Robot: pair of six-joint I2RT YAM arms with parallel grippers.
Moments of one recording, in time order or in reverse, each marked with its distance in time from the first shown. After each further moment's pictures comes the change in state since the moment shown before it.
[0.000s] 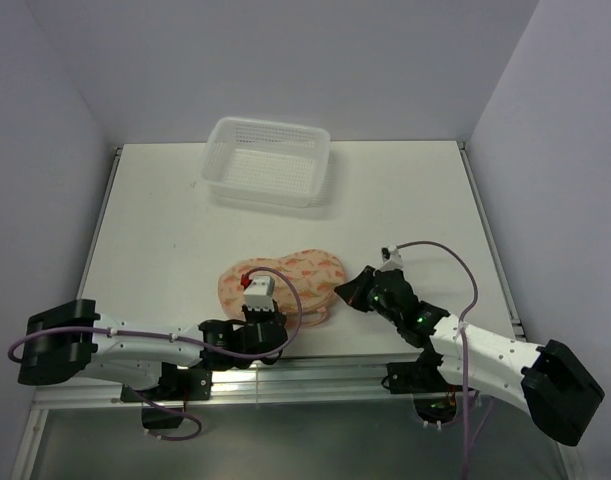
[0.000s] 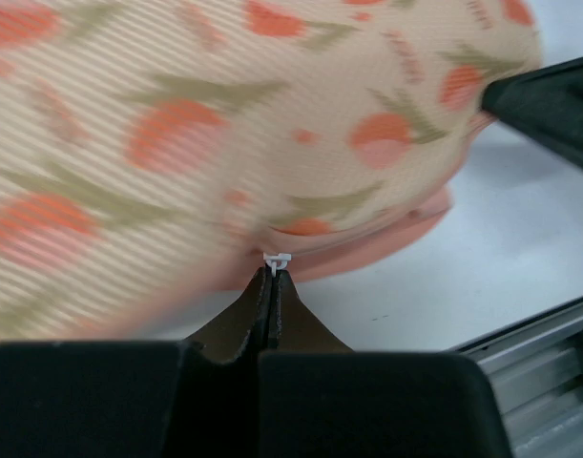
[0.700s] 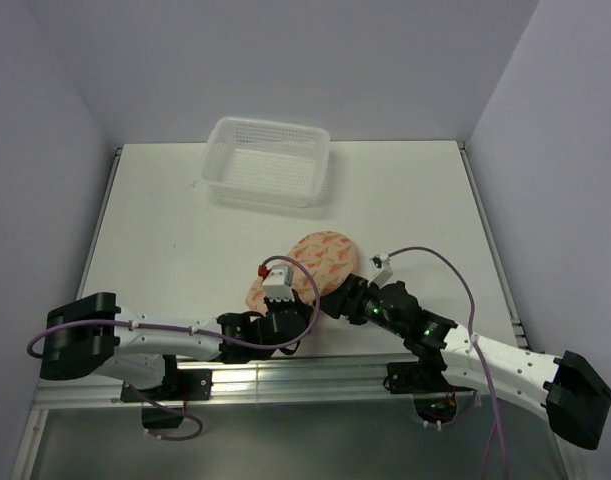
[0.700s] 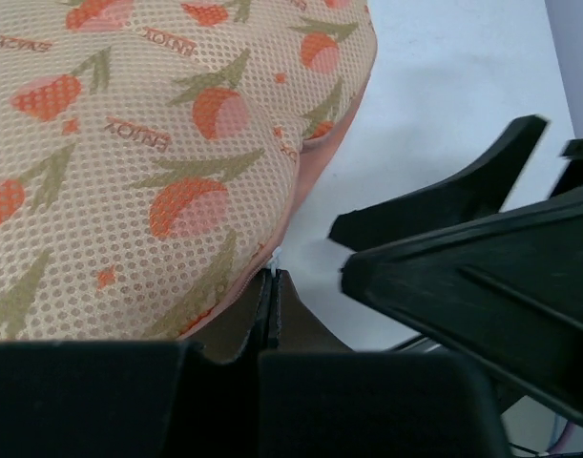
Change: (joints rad) left arm 0.020 0.101 0.113 0.136 0.042 -0.007; right arm 0.087 -0.166 -0.011 -0.046 -0.123 0.010
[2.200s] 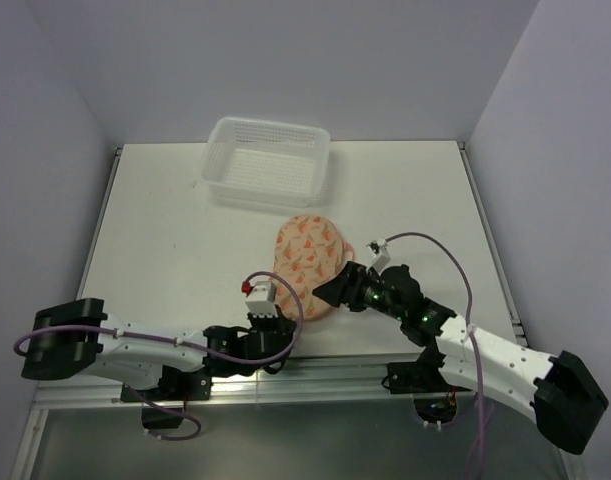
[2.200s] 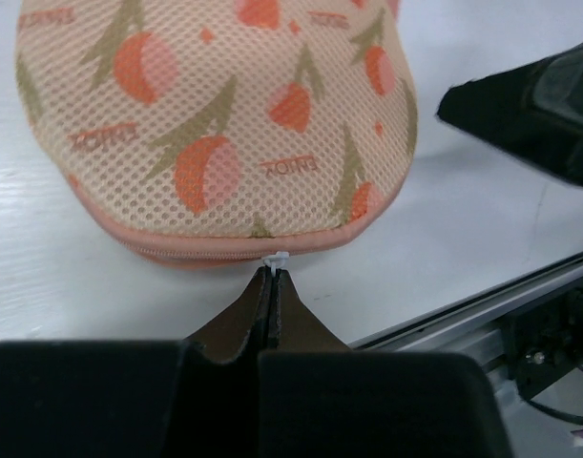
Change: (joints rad) left arm -0.089 -0.128 -0.153 -0.108 -0.063 -0.143; right arm -0.131 0.140 0.103 0.037 -0.190 -0.080
